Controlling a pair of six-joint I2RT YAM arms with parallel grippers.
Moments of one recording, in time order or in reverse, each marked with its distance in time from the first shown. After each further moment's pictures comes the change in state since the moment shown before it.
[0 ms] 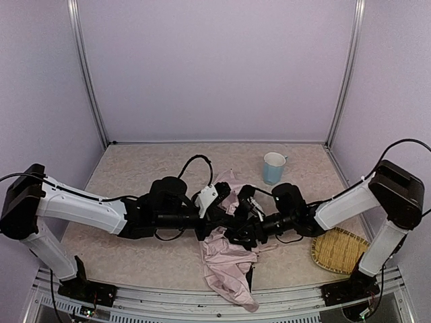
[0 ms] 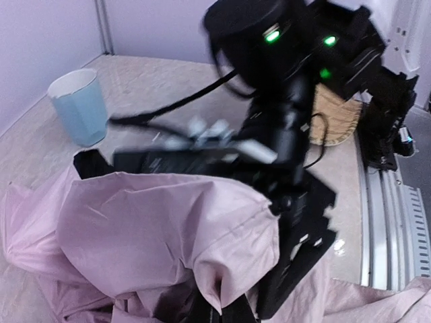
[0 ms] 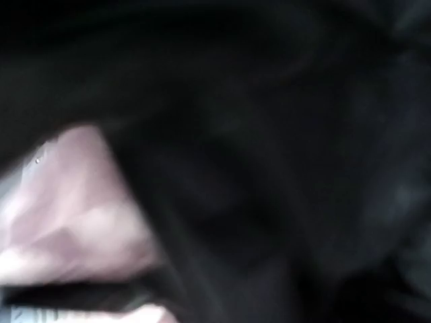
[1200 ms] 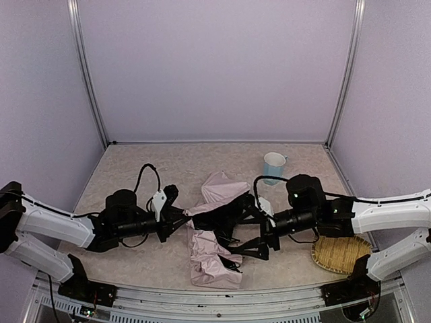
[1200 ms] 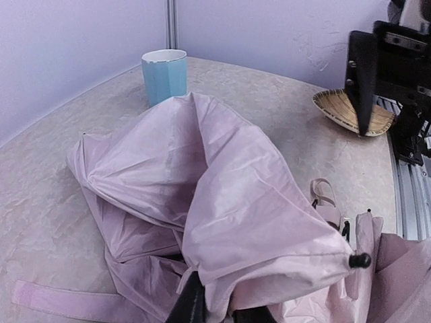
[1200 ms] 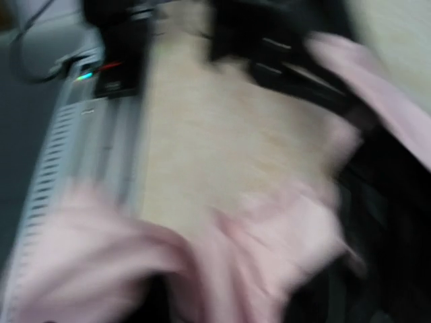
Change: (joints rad) left arm 0.226 -0.274 -0.472 0.299 0.031 -0.017; right arm 0.238 -0.458 0.068 -0.439 0.215 -0.454
